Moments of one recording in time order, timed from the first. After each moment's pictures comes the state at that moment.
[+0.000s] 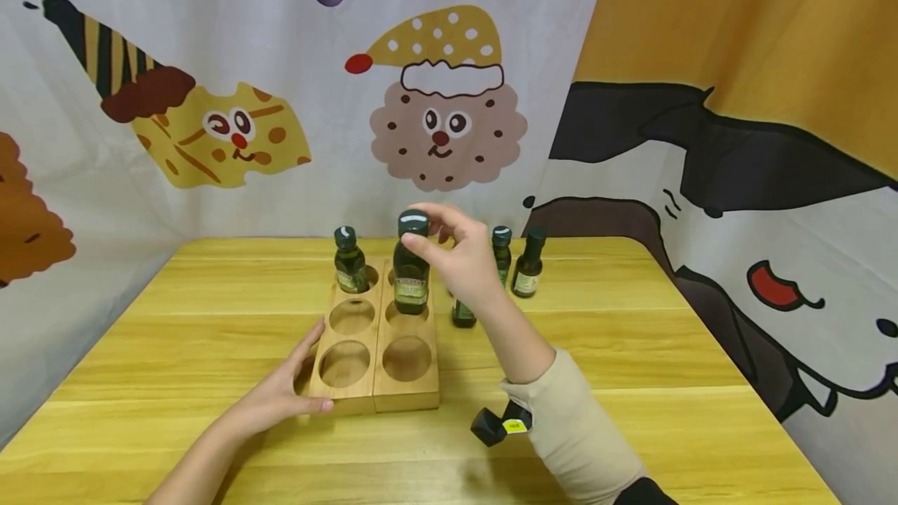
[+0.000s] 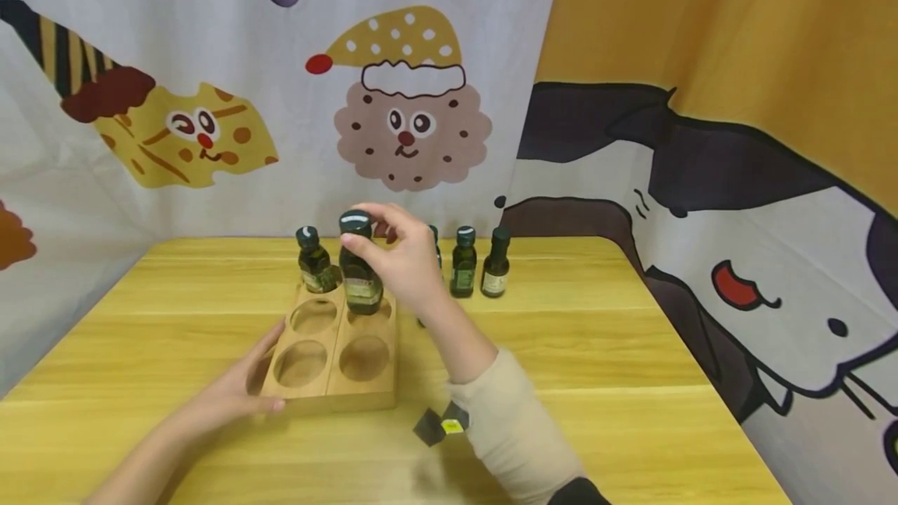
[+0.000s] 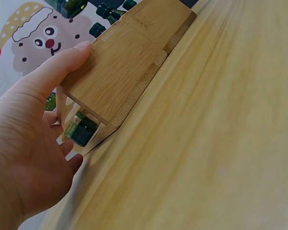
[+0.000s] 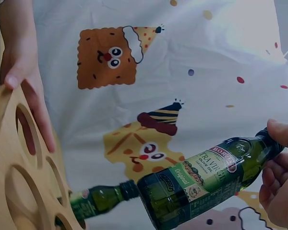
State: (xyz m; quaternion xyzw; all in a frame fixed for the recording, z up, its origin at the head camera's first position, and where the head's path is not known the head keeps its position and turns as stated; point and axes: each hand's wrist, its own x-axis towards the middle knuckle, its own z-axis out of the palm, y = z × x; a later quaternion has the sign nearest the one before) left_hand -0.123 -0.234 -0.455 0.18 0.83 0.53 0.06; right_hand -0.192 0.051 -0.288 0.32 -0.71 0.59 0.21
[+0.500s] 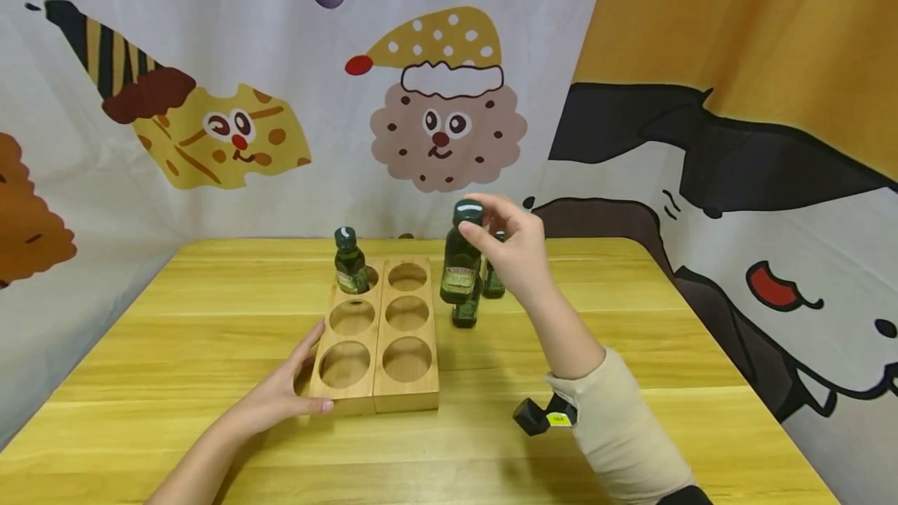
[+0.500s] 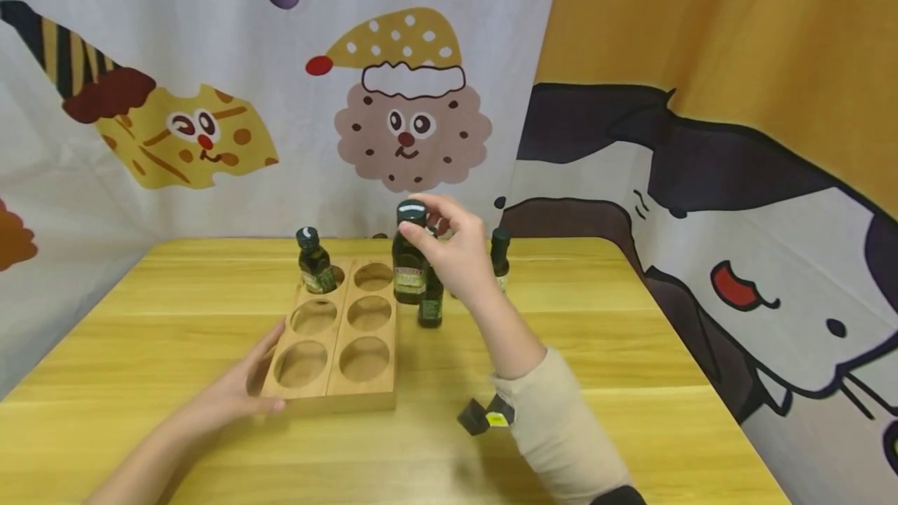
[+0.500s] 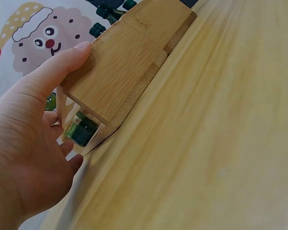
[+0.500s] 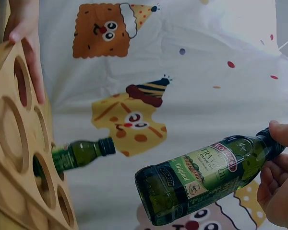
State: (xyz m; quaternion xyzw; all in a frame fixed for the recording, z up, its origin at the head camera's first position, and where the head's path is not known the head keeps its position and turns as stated) left_hand -0.123 -0.234 -0.455 0.18 0.83 0.52 0.06; right_hand -0.197 0.103 -0.280 0.30 -0.72 0.58 0.24
